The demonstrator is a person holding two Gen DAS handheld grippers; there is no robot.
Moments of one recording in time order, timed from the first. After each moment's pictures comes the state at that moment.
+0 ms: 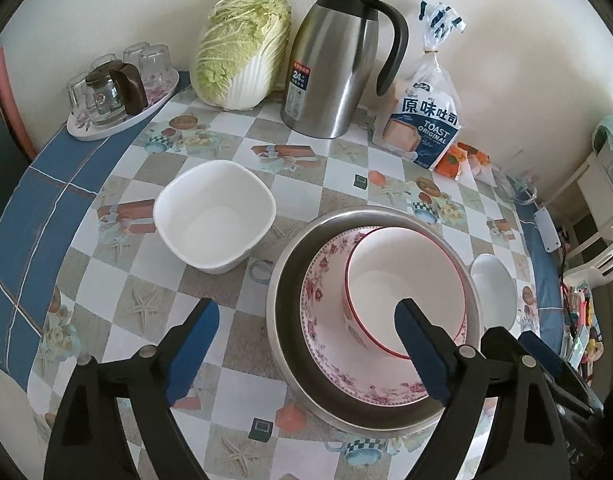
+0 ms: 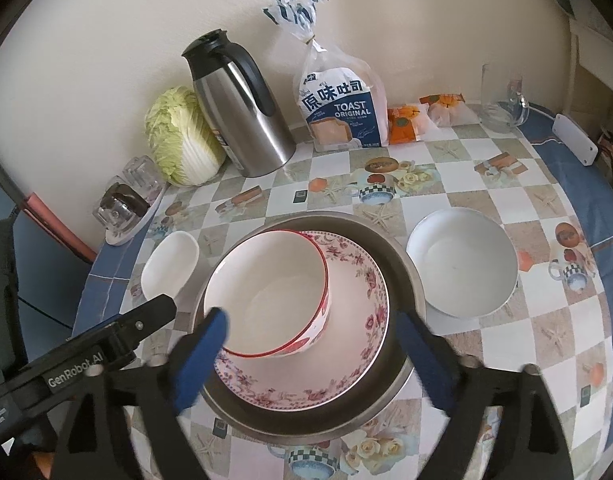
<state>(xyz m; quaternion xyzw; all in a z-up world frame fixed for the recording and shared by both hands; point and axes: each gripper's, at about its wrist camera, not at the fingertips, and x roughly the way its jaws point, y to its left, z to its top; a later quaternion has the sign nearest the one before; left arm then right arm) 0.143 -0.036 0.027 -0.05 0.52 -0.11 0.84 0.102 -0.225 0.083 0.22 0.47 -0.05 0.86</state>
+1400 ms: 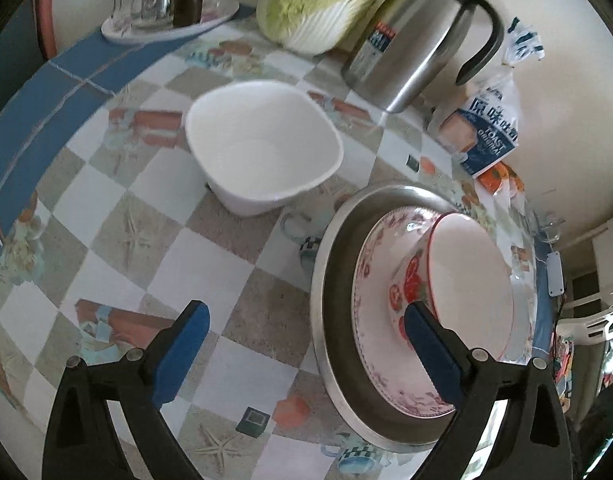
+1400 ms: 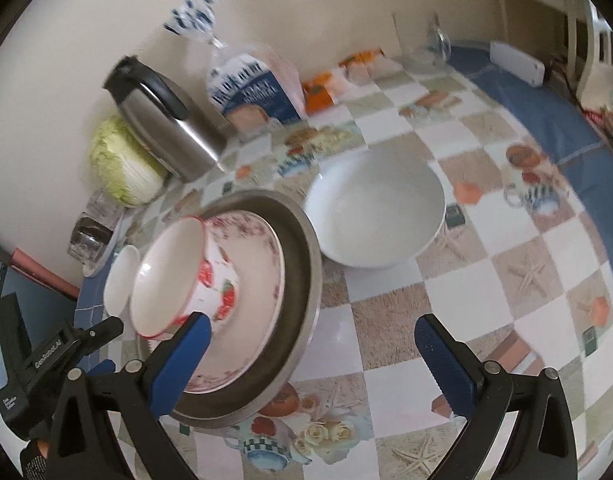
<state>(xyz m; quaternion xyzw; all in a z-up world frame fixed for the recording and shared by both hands) 0.149 -0.005 -0.038 -0.17 0.57 -0.05 0.80 0.060 -0.286 0.027 0.30 0.48 -0.11 0.81</state>
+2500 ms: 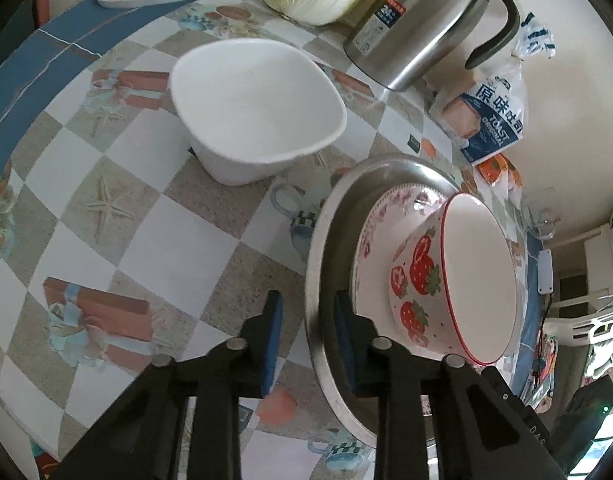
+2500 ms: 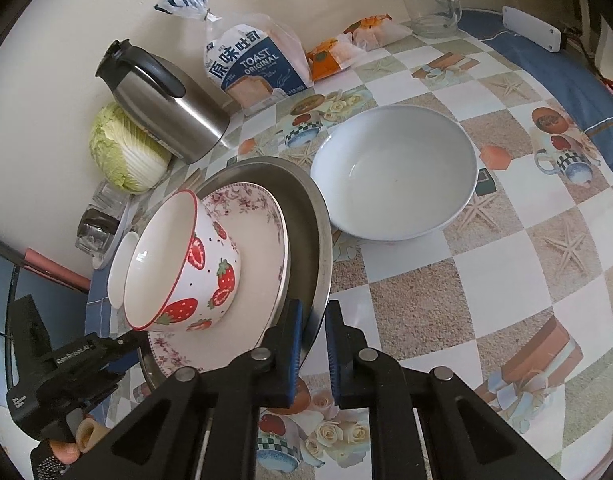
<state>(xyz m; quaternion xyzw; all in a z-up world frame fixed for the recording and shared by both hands) 0.152 -0.008 -0.059 -0.20 0.60 -0.07 0.77 0.069 -0.283 0.002 0.33 0.49 -0.08 0.80</state>
